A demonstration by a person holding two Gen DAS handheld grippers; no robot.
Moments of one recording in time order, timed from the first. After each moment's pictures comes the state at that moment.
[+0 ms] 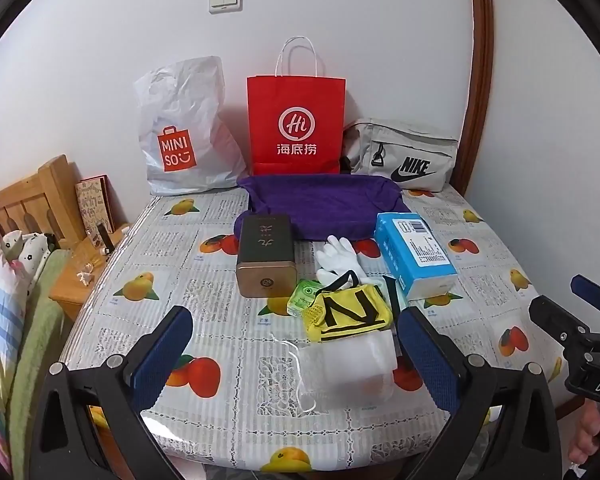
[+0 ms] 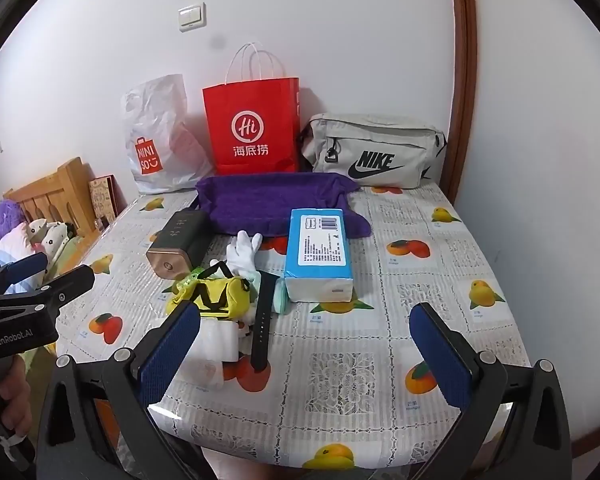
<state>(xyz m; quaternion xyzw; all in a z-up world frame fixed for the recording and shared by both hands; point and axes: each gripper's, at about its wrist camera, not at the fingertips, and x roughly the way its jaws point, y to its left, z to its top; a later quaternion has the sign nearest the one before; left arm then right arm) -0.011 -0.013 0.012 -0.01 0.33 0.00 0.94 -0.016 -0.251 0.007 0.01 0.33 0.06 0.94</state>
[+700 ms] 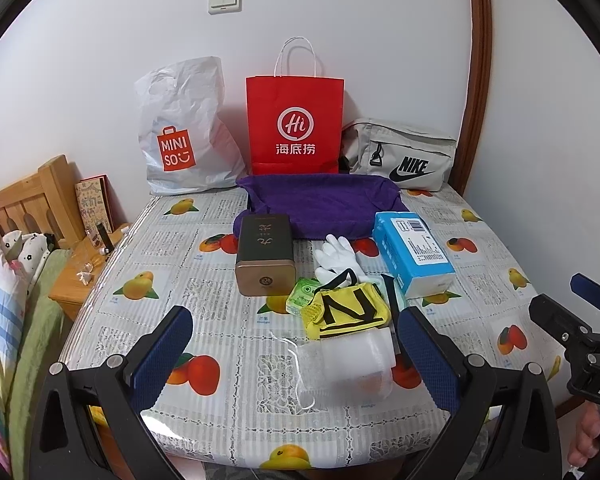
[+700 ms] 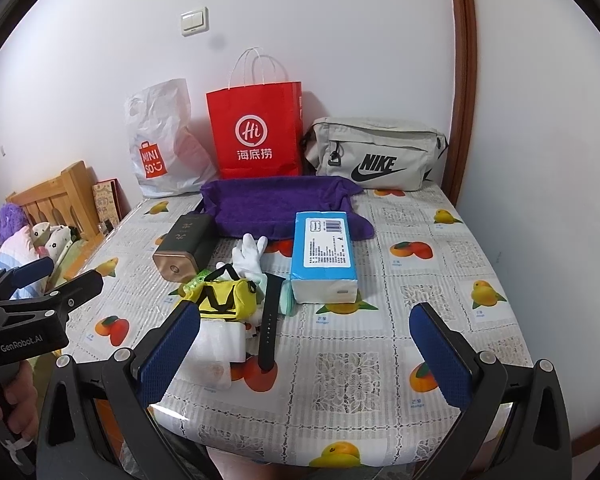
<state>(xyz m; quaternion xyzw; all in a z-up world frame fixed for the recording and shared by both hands) -0.014 -0.013 0.013 -0.01 0.33 0.00 0.94 -0.021 -0.247 0.009 0.02 0.33 0.06 0.94</state>
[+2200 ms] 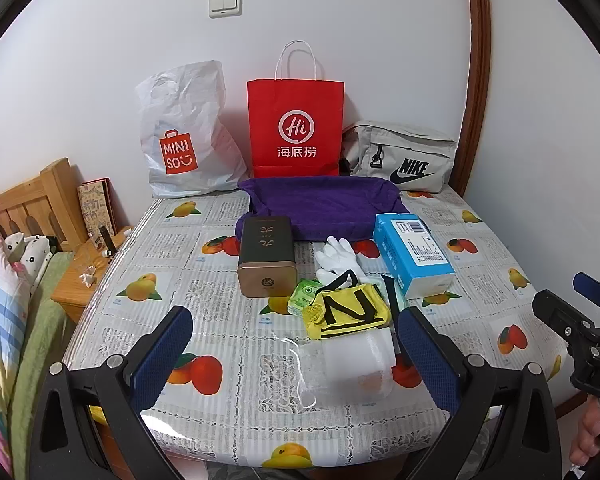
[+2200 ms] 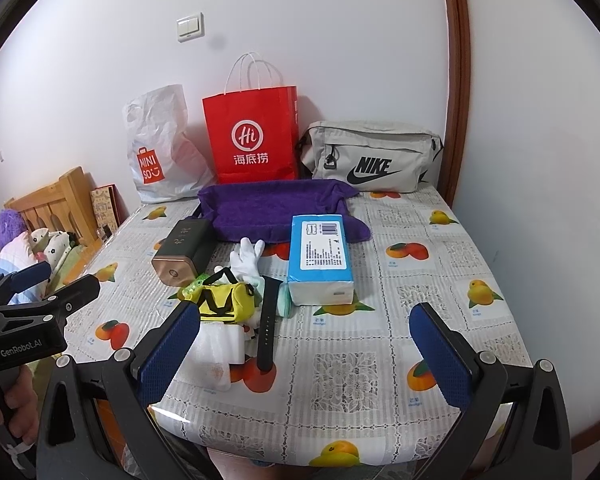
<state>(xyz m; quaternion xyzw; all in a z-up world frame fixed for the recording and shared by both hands) -0.016 -0.013 0.013 -0.01 0.33 0.00 0.94 -0.026 -0.251 0.015 0.02 0.32 0.06 0.94</state>
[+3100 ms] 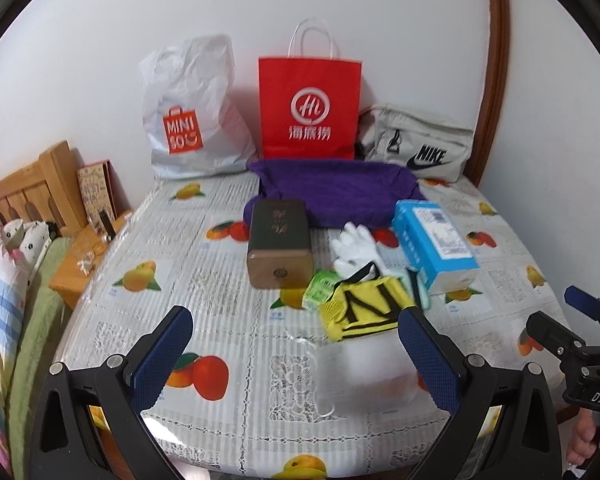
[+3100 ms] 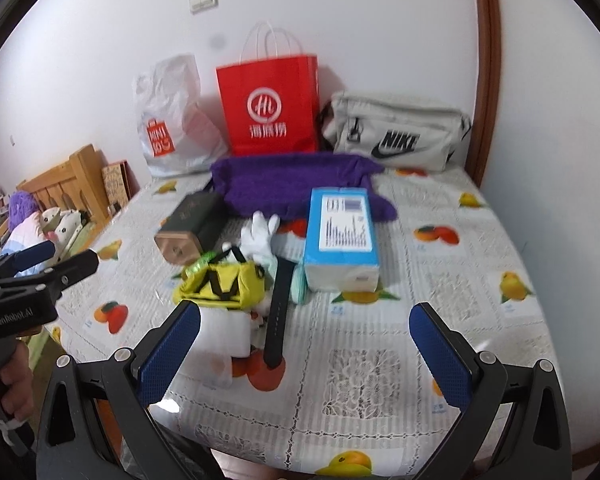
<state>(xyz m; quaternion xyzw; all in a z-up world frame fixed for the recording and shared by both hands) 0.017 0.005 -0.015 -0.02 0.36 0.02 0.93 0.010 -0.242 -0.027 0.02 0.36 0.10 0.93</state>
